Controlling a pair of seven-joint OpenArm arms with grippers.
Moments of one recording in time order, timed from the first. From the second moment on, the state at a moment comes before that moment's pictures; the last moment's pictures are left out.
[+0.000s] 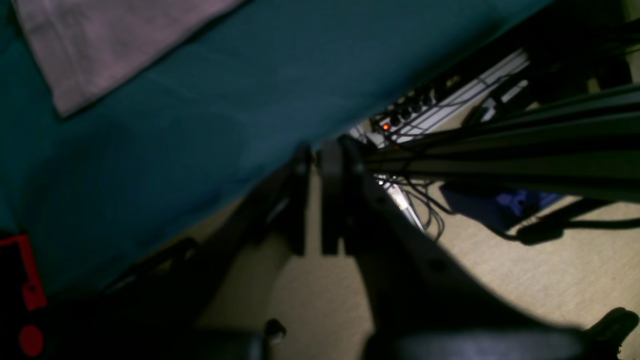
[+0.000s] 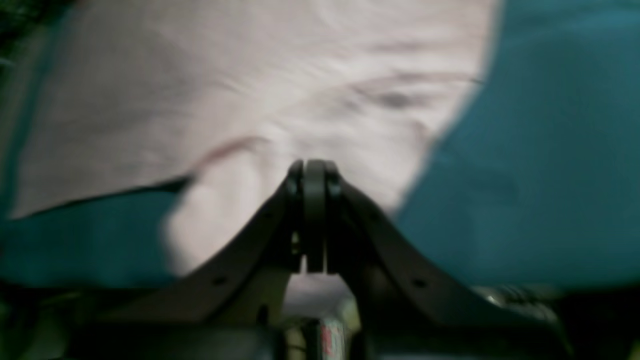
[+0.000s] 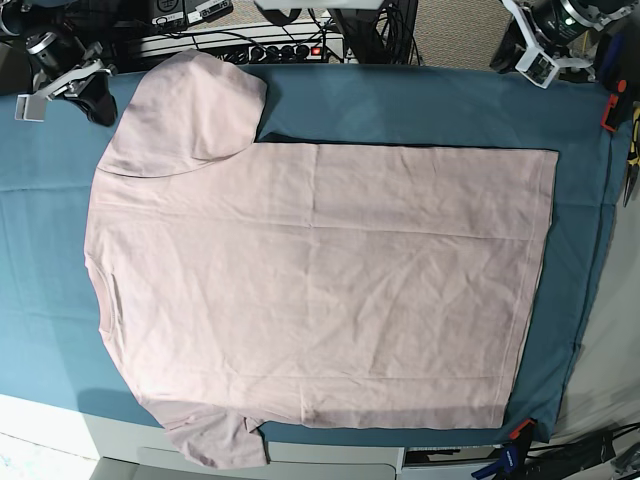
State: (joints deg) left arm 60.4 -27.2 -18.7 129.5 -25.8 -28.9 31.3; right arm -29.4 7.3 59.7 110.9 62.2 39.0 -69.4
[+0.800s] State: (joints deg) left arm 58.8 -27.2 -18.7 129.5 -25.8 -28.9 32.4; right arm -24.0 3.8 59.1 94.6 57.1 24.4 -62.7
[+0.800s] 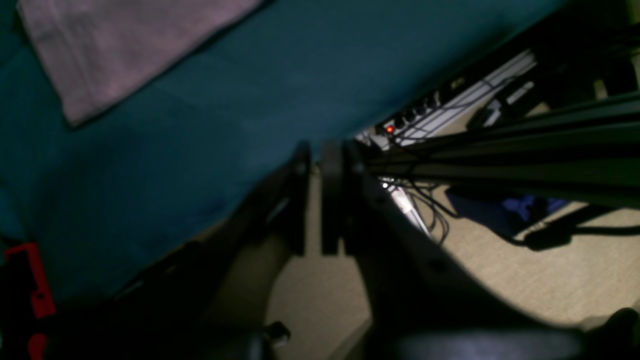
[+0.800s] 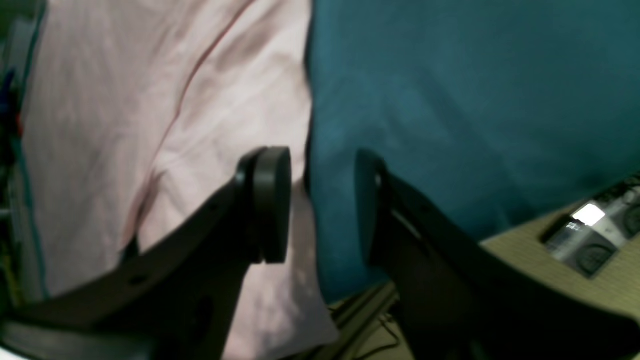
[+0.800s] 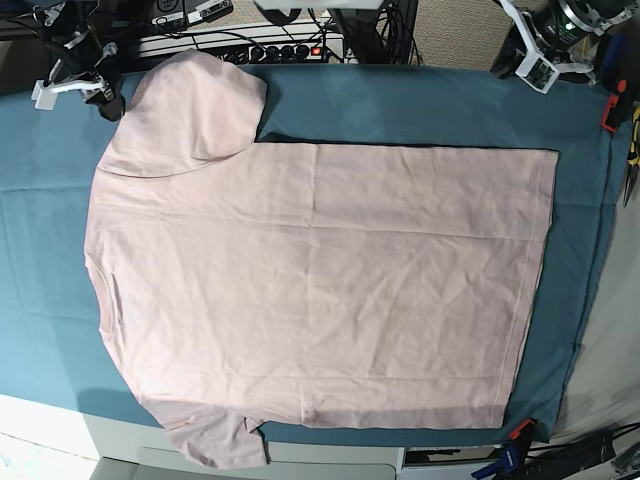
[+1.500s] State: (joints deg) left arm 58.6 -27.2 -18.6 129.5 -26.2 -23.6 33.4; right arm -24.4 3.9 51.6 94.8 54.1 26.9 -62.8
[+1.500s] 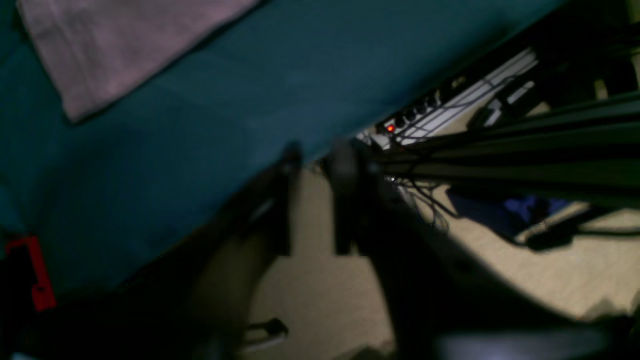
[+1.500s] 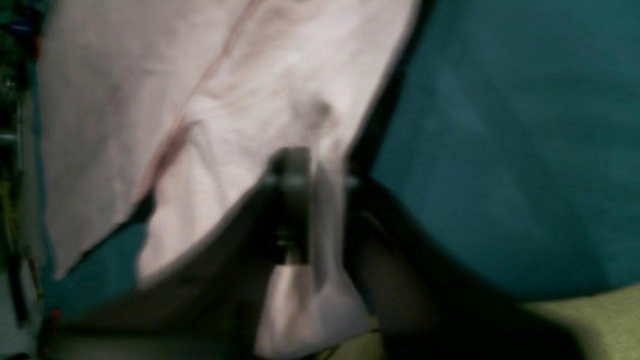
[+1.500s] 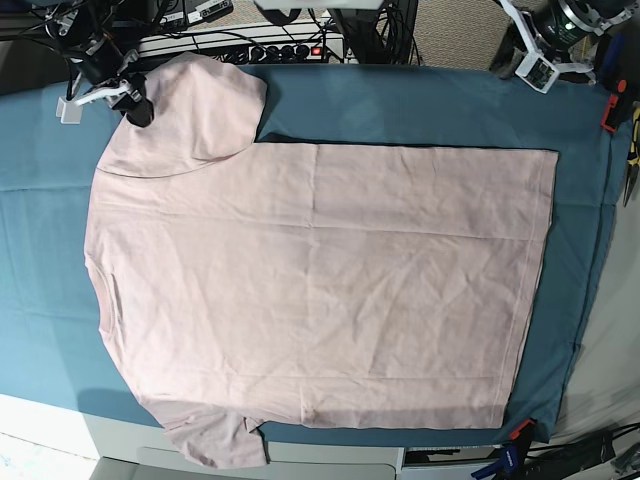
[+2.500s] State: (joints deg) left arm 24.3 -28.9 -21.1 105.5 -26.1 -17.0 40.0; right arm -24.4 3.8 51.6 94.8 53.0 27.8 -62.5
